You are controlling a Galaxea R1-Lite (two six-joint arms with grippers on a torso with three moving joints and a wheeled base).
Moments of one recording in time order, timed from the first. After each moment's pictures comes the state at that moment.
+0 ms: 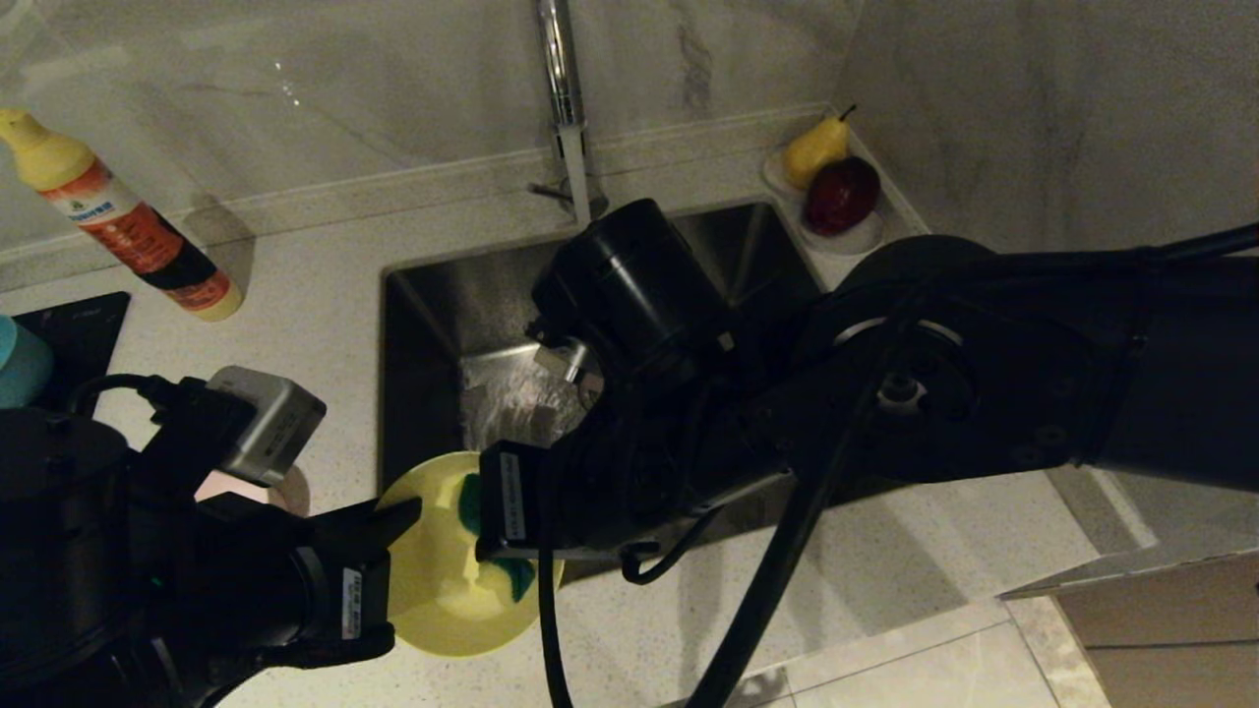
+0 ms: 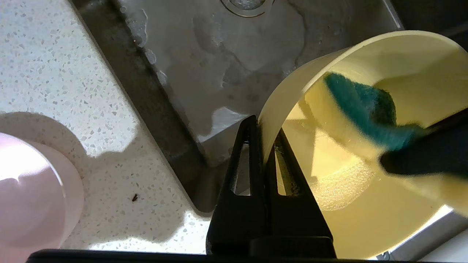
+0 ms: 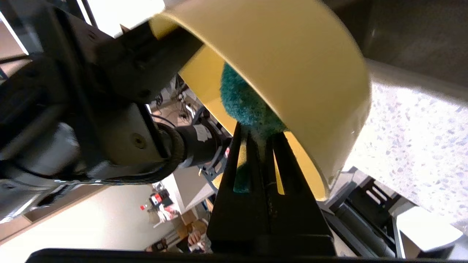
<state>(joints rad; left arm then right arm) -0.72 1.21 -0.57 -0.28 0.39 -0.08 1.02 2.07 -1.94 0.53 0.29 0.72</state>
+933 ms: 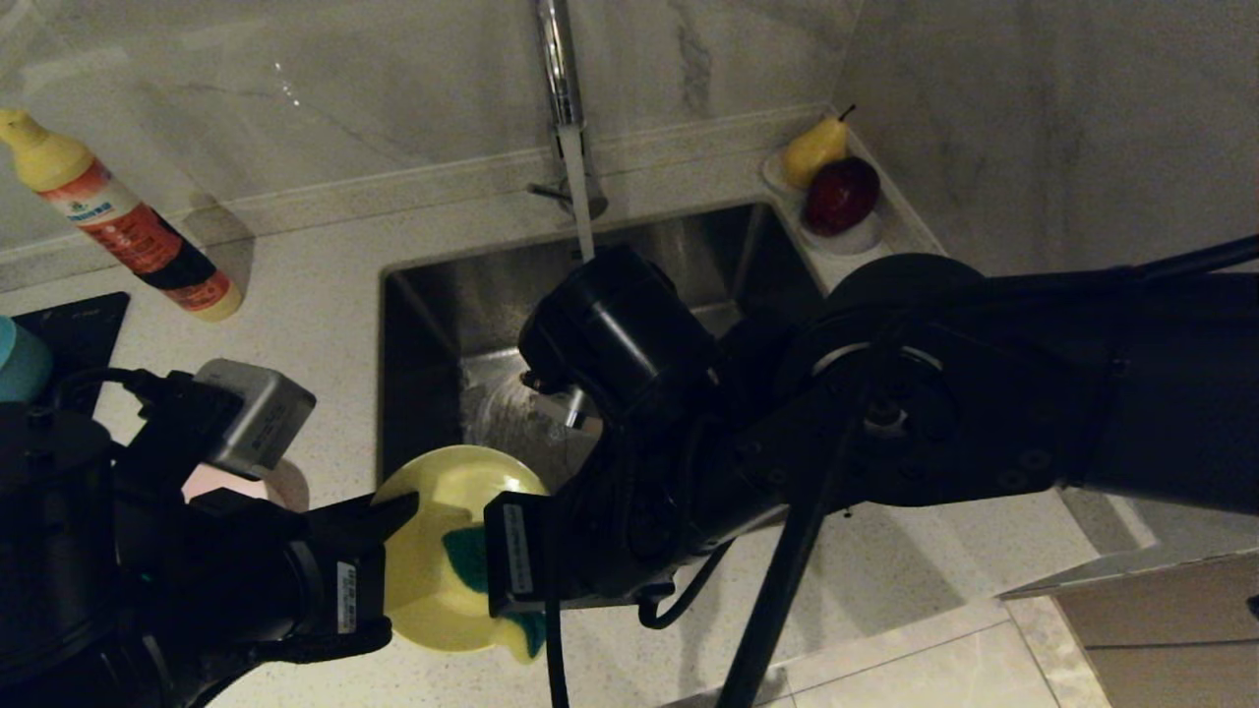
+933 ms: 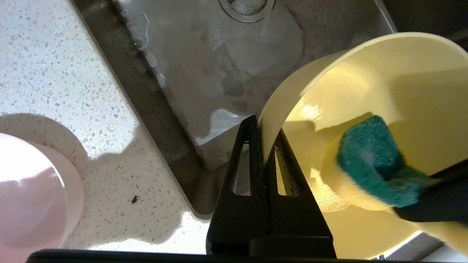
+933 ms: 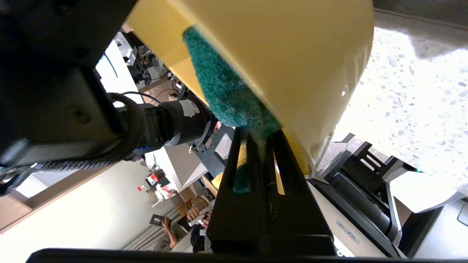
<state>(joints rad) -0.71 1.20 -0.58 -0.28 0.39 -0.09 1.03 2.08 -1.93 0.63 0.30 0.72</state>
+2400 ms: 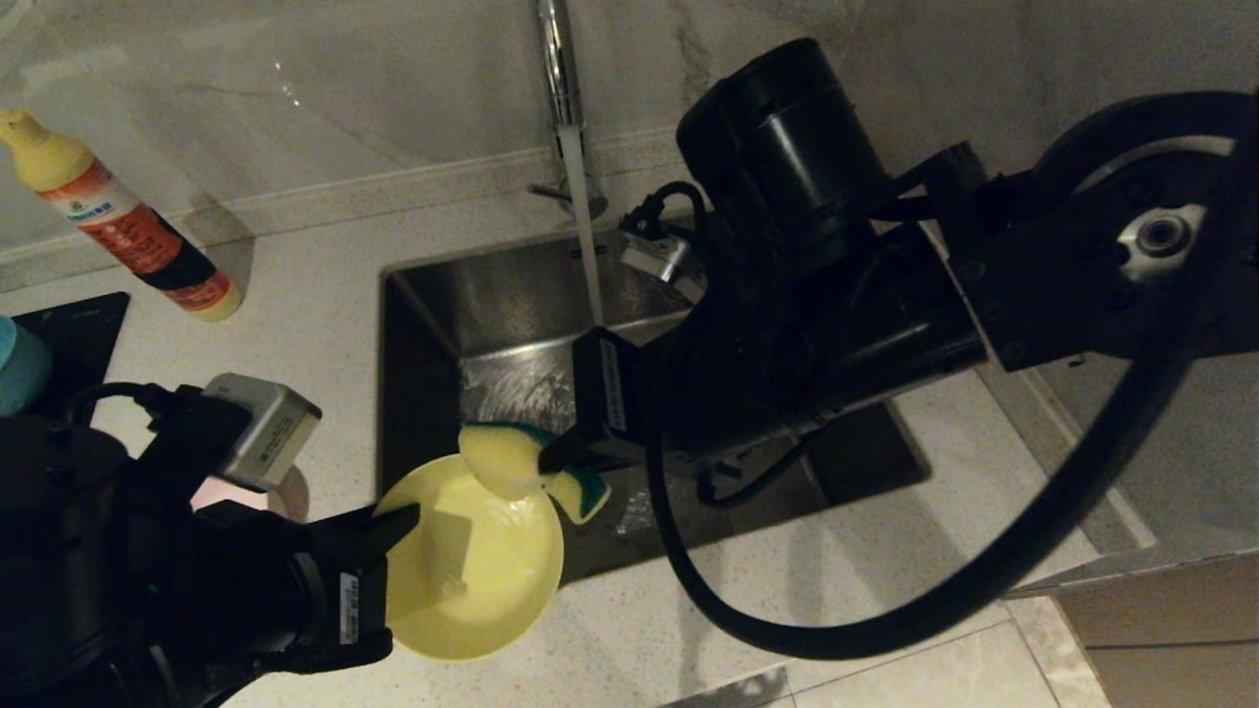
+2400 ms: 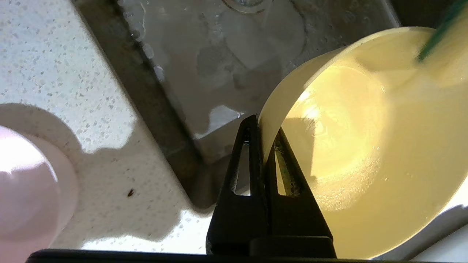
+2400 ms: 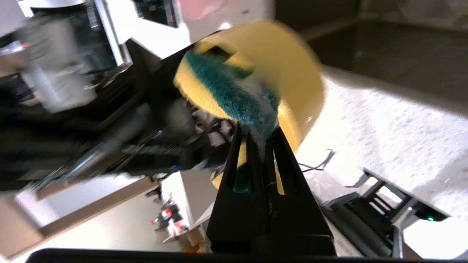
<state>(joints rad) -0.71 1.21 -0.56 -0.28 0.39 -0.10 0.94 1.93 -1.93 0.58 0.32 0.71</state>
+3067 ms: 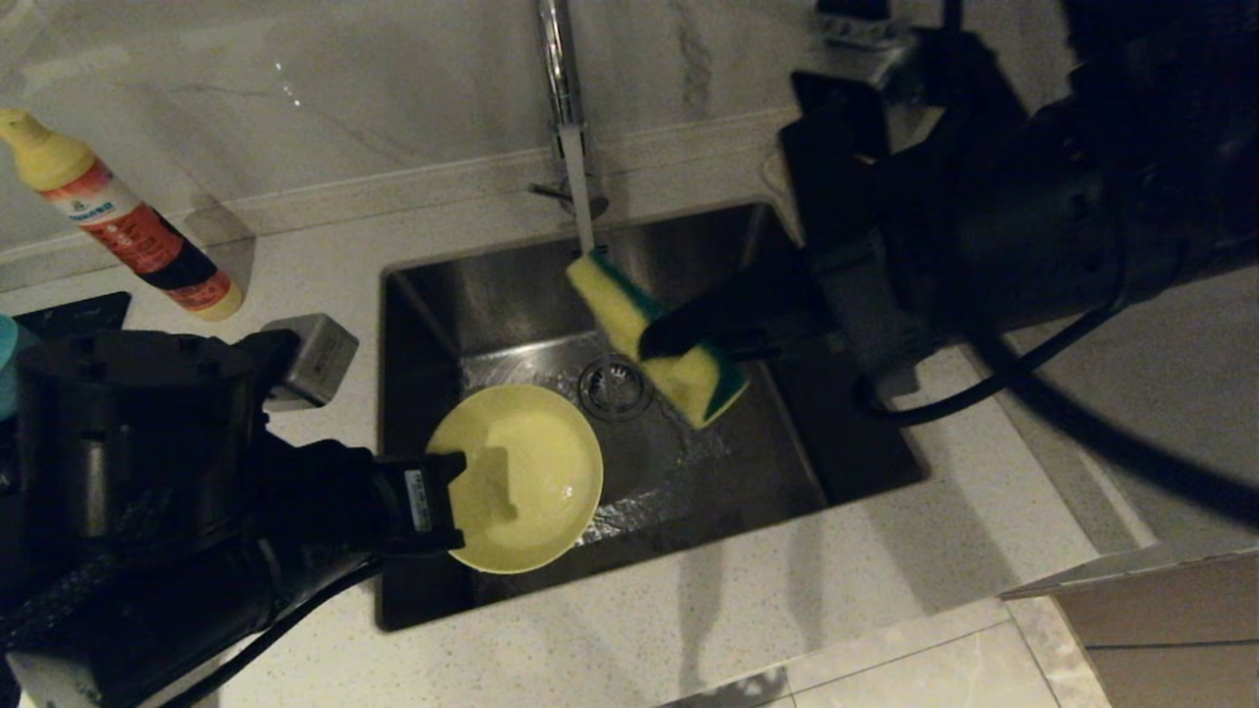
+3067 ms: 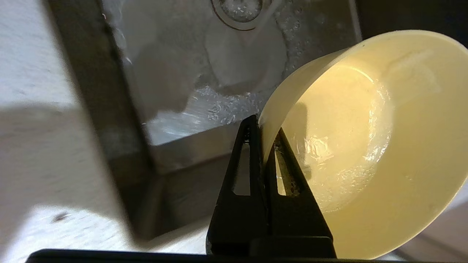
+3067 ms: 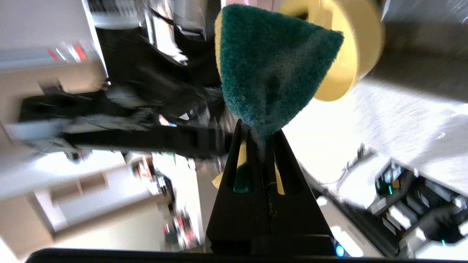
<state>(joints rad) -0.67 1.36 -0.71 -0.28 0.36 -0.37 0.88 1.69 -1.93 0.66 0.37 0.71</state>
